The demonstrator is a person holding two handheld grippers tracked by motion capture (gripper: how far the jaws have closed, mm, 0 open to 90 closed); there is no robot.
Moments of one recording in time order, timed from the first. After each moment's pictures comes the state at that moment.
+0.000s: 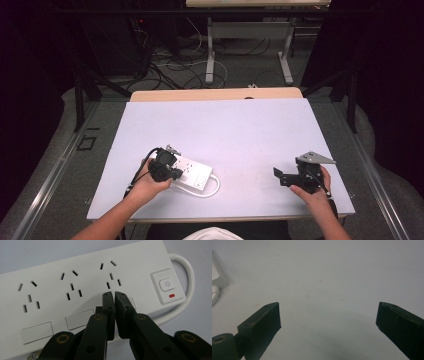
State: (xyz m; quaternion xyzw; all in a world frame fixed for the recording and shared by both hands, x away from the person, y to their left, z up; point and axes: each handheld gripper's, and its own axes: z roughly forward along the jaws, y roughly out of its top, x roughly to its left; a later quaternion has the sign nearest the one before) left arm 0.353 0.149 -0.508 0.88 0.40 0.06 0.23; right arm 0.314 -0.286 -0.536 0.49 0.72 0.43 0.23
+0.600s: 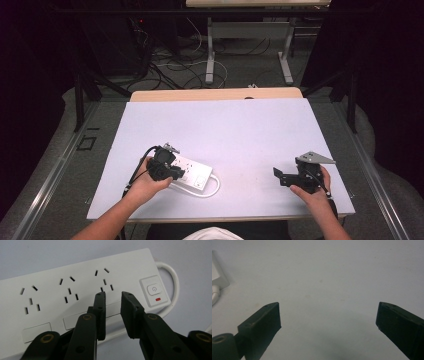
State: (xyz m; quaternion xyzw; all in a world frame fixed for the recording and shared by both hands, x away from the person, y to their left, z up) left arm 0.350 0.151 -0.496 0.88 0.40 0.04 0.26; right arm 0.314 -0.286 -0.536 0.49 0.72 0.43 0.23
